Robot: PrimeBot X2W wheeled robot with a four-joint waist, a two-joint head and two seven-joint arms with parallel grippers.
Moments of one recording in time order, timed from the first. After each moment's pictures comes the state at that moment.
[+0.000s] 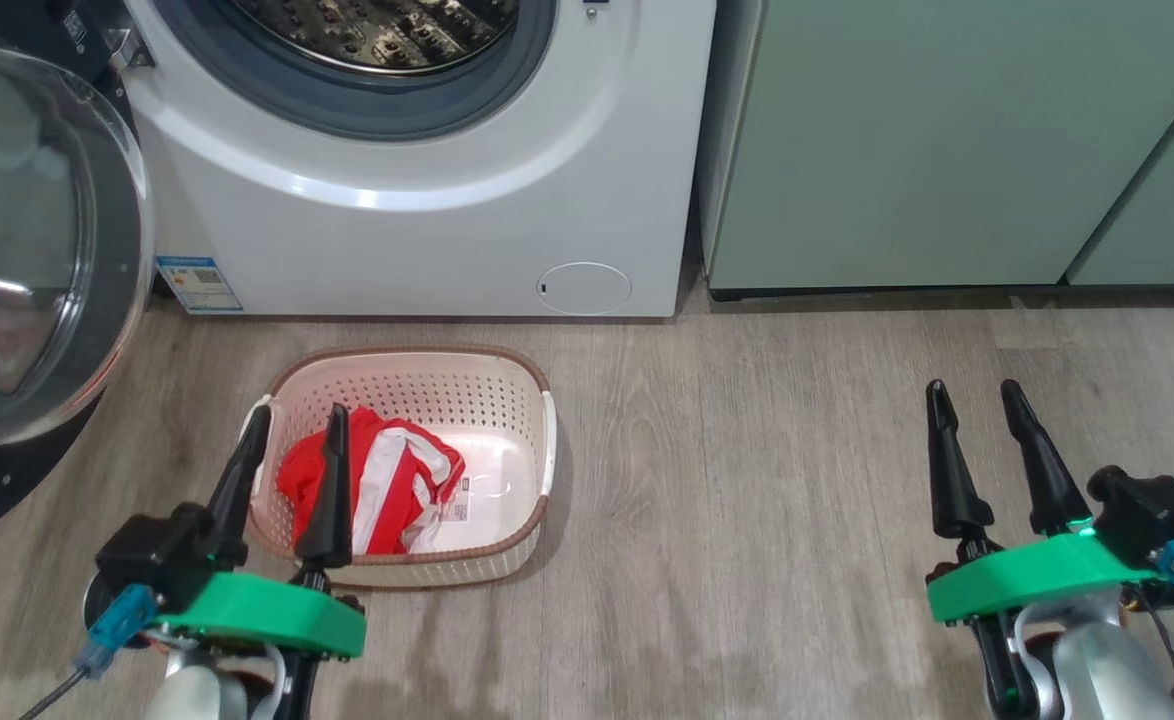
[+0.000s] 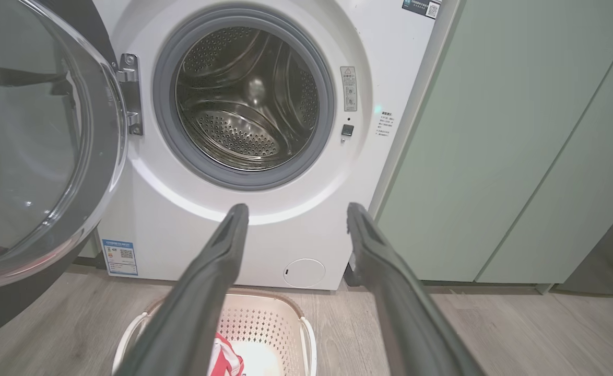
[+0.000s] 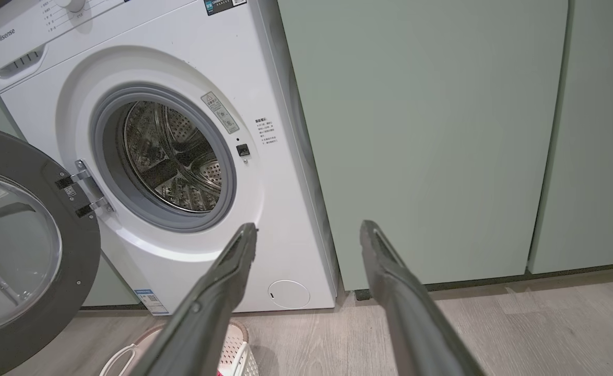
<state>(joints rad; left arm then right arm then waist) -0.01 0.04 -0.03 0.09 -0.28 -0.10 -0.26 -0.04 -0.05 -0.01 0.17 0.32 0.13 -0.25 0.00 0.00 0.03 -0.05</state>
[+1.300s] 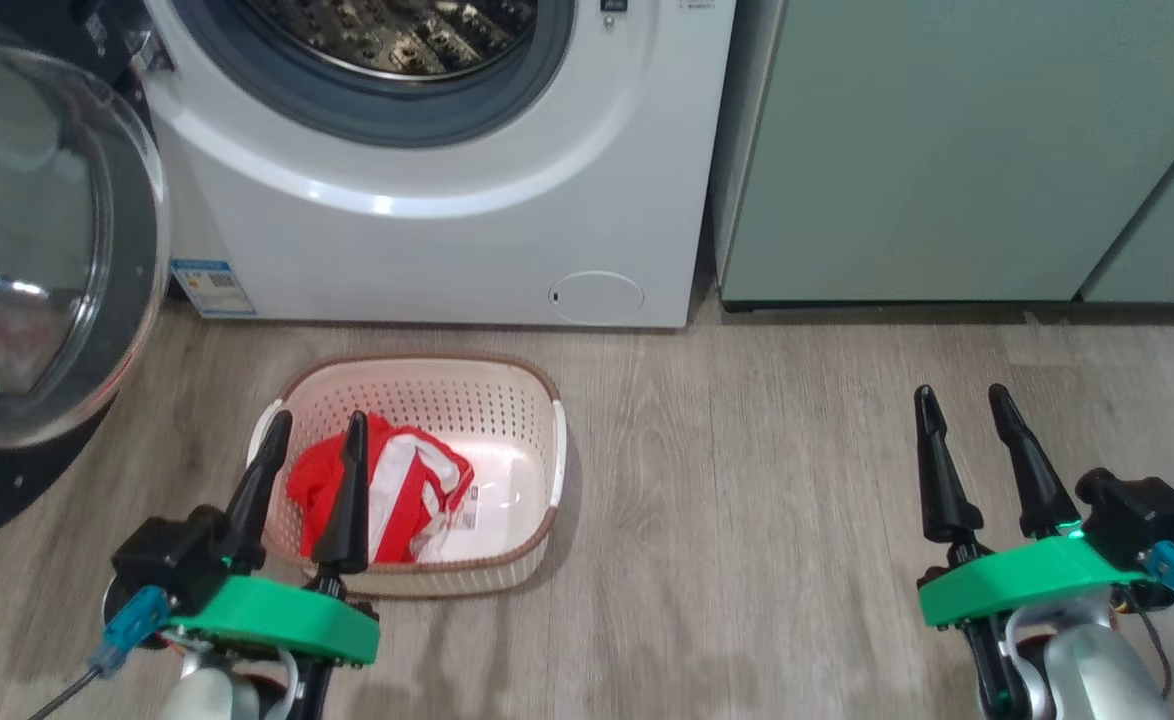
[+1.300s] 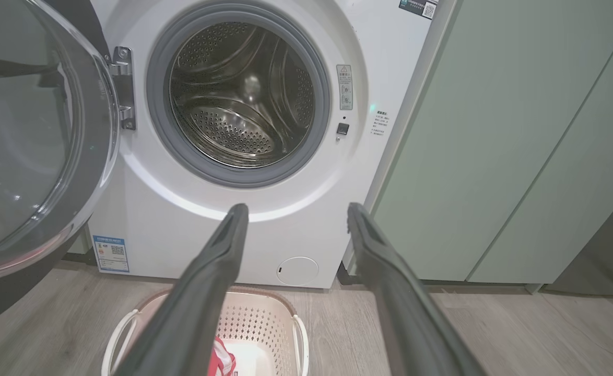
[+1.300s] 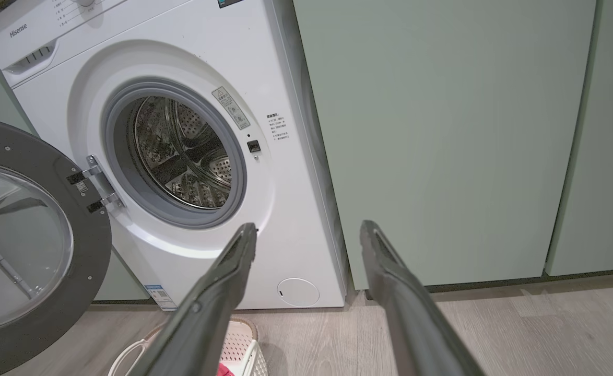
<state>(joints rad) -0.01 0.04 -0.06 0.10 -0.30 -0.11 -0.26 -0.04 -0.05 0.00 0.18 0.33 0.13 -0.25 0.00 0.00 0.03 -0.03</state>
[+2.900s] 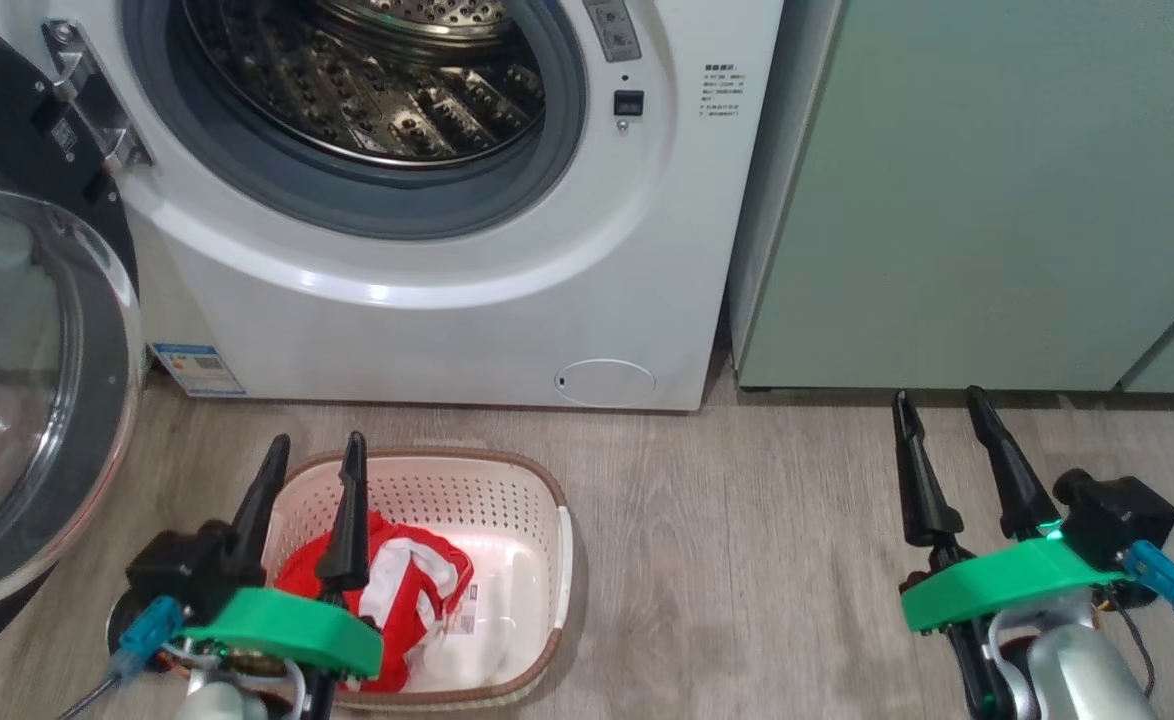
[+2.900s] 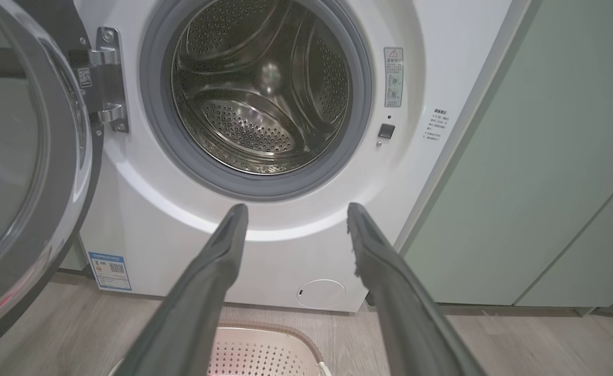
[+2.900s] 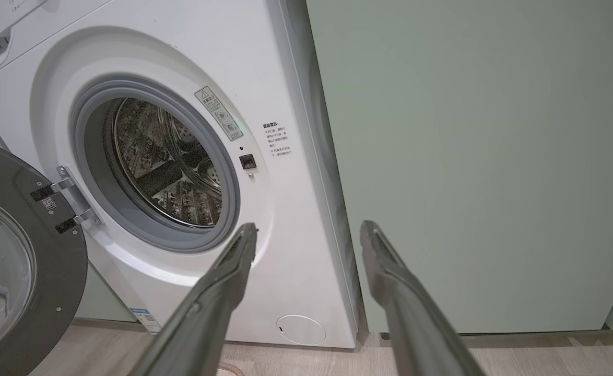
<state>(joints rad) 0.00 0.04 -0.07 0.12 -0.29 -0.06 -0.26 -0.04 -0.05 0.03 0.18 0.32 0.13 -0.25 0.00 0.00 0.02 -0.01</state>
